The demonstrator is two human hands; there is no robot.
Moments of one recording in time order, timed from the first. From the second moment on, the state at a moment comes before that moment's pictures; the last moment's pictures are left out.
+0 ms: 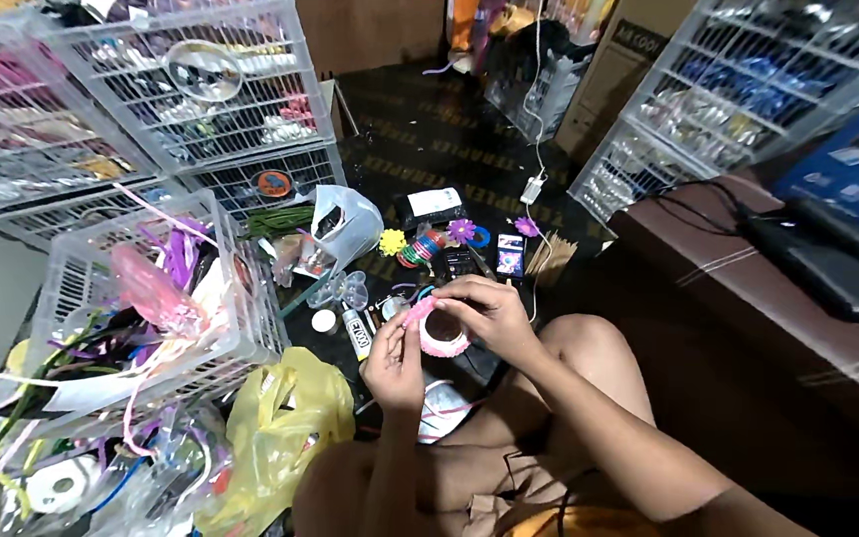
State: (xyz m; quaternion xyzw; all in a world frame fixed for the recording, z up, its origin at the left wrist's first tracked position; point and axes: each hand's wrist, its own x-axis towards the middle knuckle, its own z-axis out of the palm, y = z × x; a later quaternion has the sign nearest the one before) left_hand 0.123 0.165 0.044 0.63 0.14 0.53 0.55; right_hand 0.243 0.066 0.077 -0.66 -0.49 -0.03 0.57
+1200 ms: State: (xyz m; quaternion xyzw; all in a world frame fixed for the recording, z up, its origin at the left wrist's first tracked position) left_hand 0.086 0.201 0.082 0.57 0.24 0.21 0.76; right_hand 0.251 0.064 0.079 -0.60 -0.62 0.00 0.50
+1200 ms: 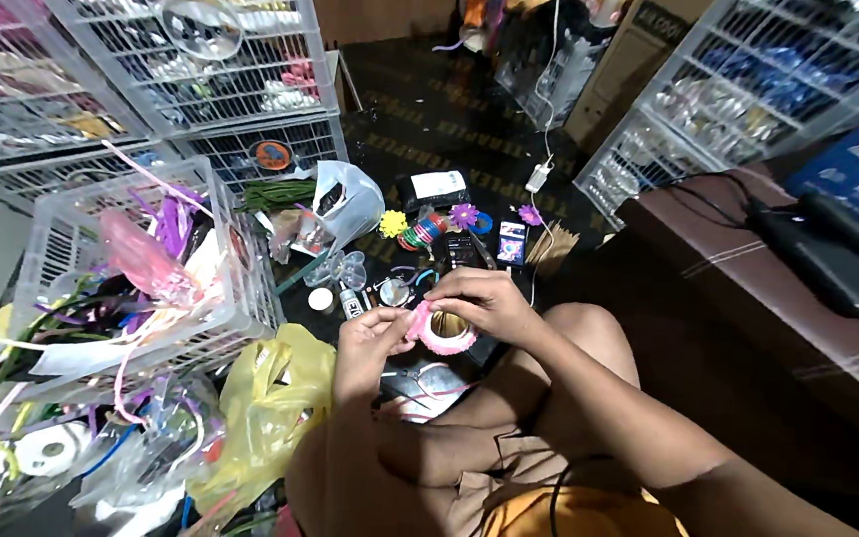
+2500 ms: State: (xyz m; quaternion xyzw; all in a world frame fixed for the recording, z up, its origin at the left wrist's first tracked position) left_hand 0.087 0.211 0.064 0.65 0.25 0.34 0.63; right_hand 0.231 0.049 0.049 -0.61 -0.57 0.21 0.52
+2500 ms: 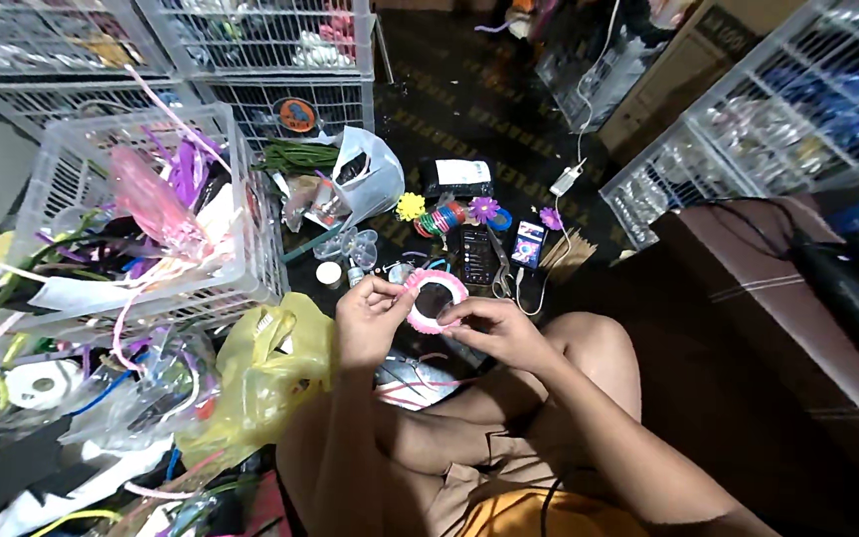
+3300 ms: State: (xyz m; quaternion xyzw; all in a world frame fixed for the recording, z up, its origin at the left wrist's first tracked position) left_hand 0.095 0.211 0.060 0.63 0.20 0.29 0.69; right_hand 0.281 0.122 0.131 -0.56 -0.78 0.08 0.26
